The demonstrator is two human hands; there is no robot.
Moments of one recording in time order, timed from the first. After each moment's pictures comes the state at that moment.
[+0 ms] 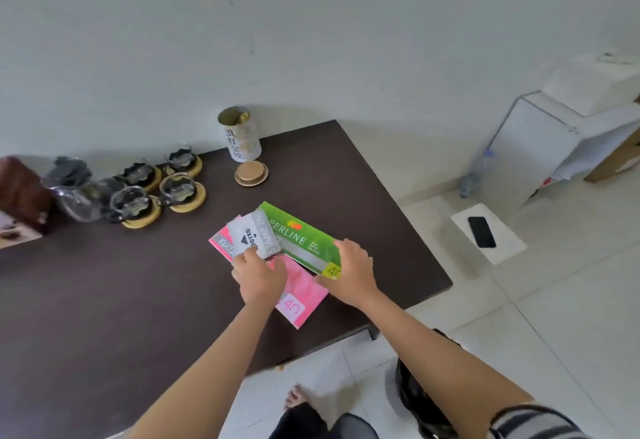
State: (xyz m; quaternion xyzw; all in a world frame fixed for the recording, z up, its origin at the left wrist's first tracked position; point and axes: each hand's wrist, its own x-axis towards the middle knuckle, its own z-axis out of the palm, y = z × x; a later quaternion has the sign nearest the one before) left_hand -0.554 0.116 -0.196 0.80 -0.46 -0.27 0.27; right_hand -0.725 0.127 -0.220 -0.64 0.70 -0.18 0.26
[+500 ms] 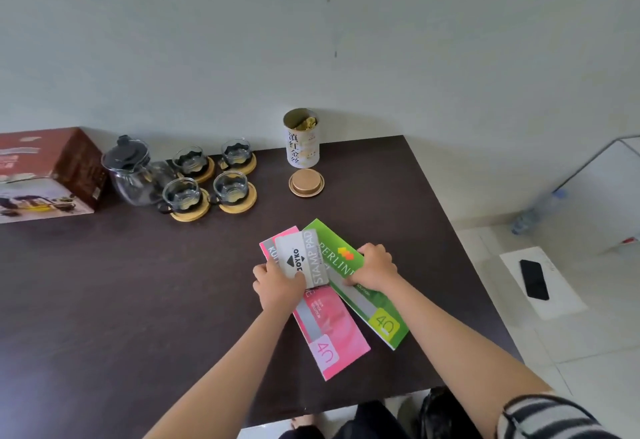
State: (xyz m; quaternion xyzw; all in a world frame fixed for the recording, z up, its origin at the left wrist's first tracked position) left_hand -0.487 0.057 -0.222 0.84 -0.37 -0.35 0.21; right_hand -0.671 0.003 -0.213 -0.62 0.71 0.00 0.34
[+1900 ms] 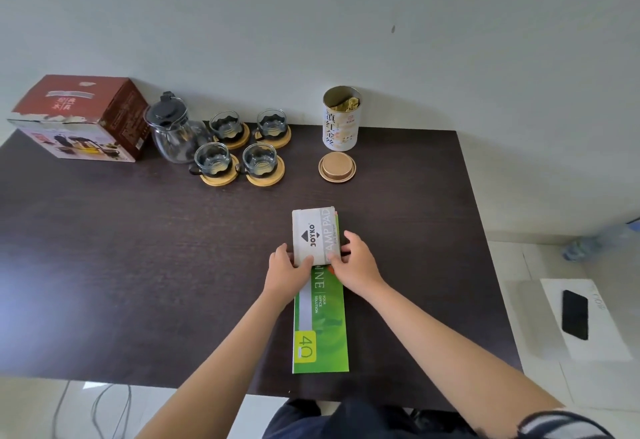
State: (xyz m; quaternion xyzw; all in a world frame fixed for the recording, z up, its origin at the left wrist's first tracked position) left_hand -0.485 0.059 -0.225 0.80 -0.31 -0.42 0.28; right_hand -0.629 0.000 -0.228 -0.64 0.58 -0.14 0.48
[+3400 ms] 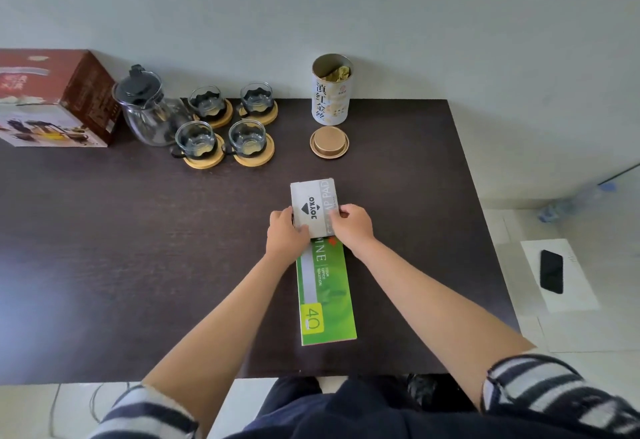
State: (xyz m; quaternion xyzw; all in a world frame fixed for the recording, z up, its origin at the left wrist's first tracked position) left_hand -0.471 0.032 -0.222 0.78 -0.43 -0.37 0.25; right_hand -0.602 -0.021 -0.222 -0.55 0.68 -0.17 0.45
